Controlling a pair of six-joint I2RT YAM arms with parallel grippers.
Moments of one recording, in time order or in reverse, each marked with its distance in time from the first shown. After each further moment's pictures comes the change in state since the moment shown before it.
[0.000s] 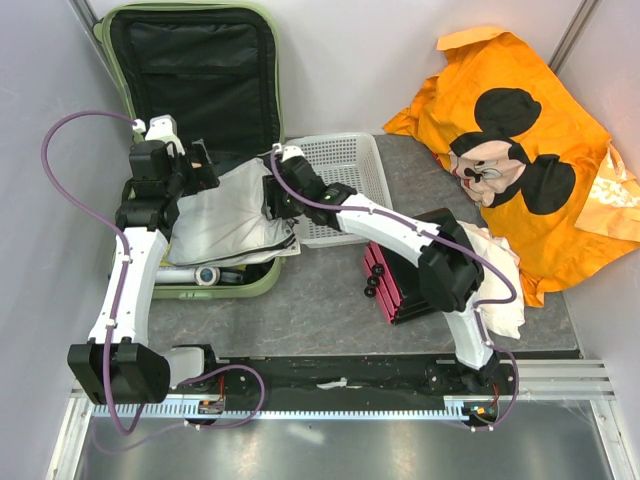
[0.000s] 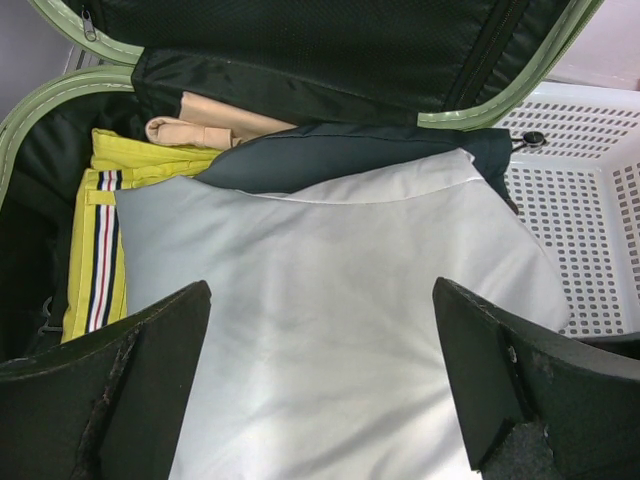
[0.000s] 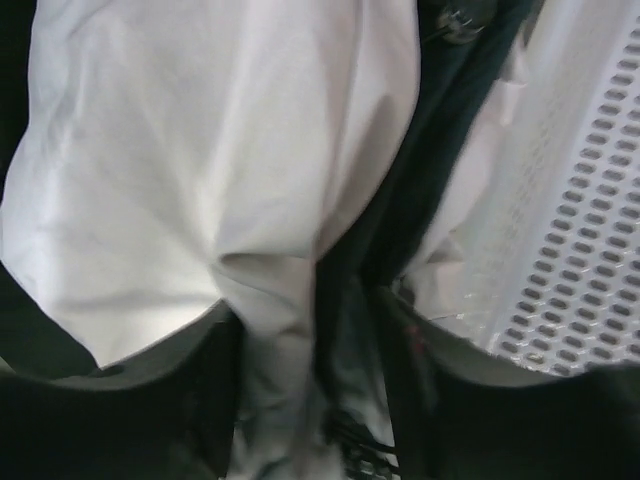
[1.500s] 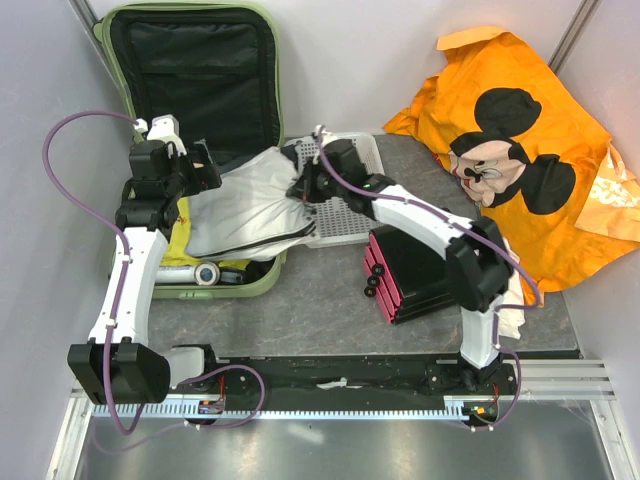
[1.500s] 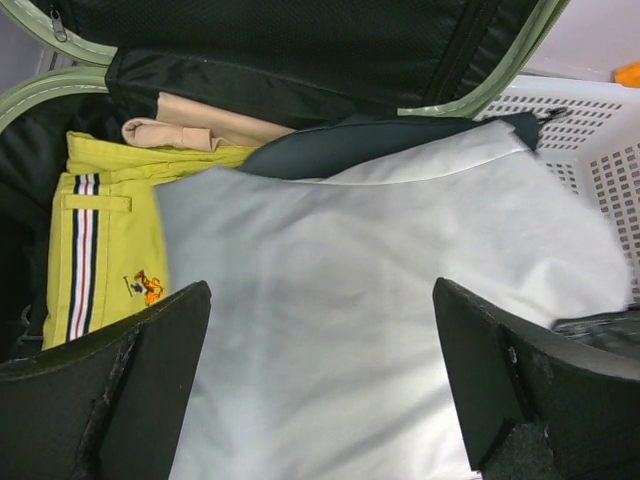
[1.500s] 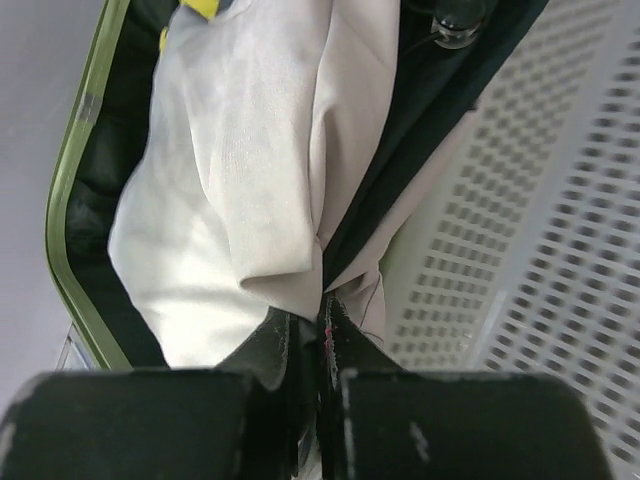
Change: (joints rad) left arm 0.000 0.000 0.000 0.002 0.045 -0.003; right arm -0.180 -0.127 -0.214 0.211 -0.324 0.100
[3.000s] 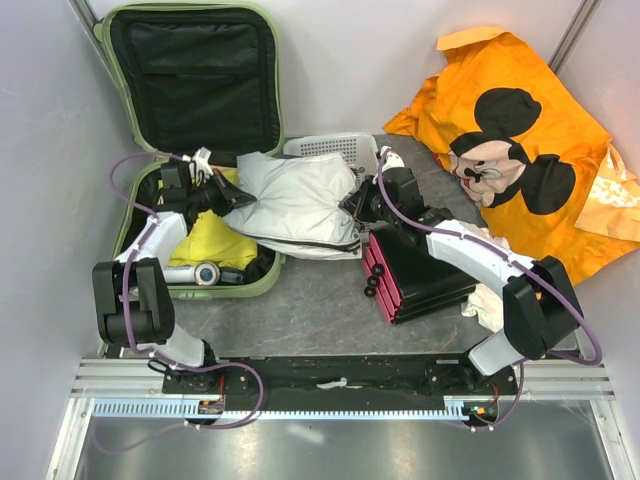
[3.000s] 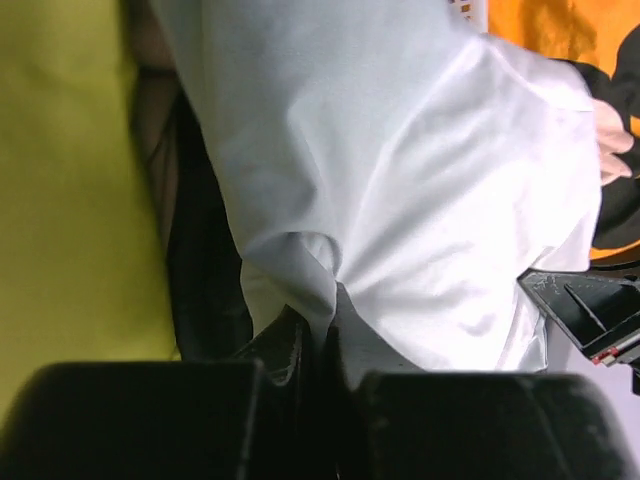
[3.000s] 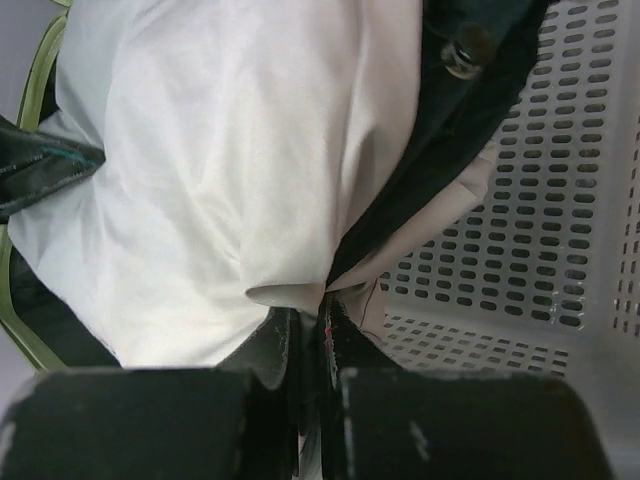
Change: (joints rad) left arm 0.056 0.330 -0.234 0.356 0.682 -0.430; right arm -0.135 -0.448 -0.578 0.162 0.126 0.054
